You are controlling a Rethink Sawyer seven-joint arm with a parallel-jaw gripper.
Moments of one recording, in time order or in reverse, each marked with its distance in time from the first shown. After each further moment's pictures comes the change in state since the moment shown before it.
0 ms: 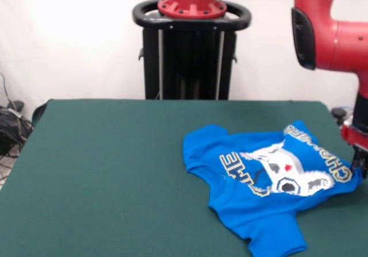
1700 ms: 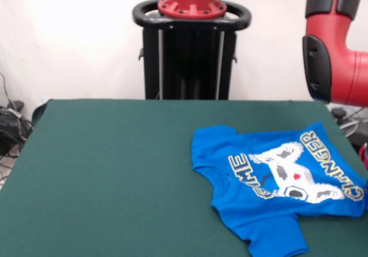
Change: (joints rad) arm 0.020 0.199 -0.151 -0.337 0.064 0.299 0.528
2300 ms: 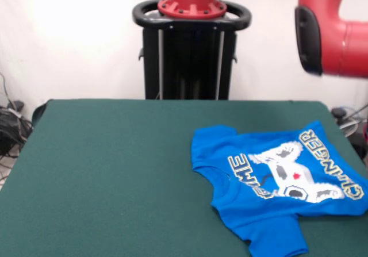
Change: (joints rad) arm -0.034 -0.151 0.029 0.137 0.030 -0.001 0.000
